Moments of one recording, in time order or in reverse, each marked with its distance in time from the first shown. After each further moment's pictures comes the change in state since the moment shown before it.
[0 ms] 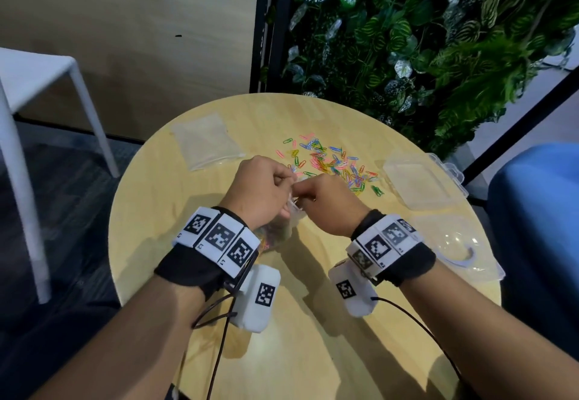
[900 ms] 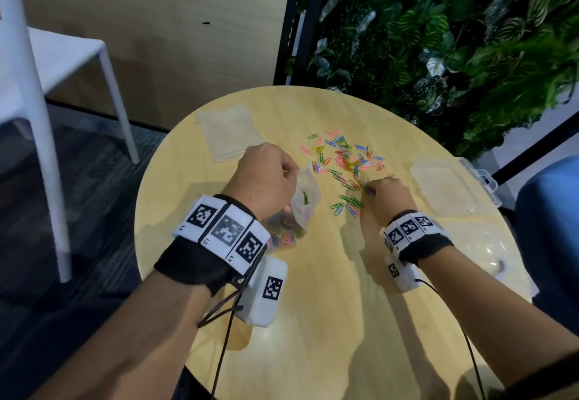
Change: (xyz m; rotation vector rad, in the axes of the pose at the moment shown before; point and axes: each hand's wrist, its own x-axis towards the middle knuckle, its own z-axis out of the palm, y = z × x) left_hand 0.005 -0.017 -0.033 0.136 0.042 -0.004; right_hand 0.038 0.126 0.023 -0.460 0.046 0.485
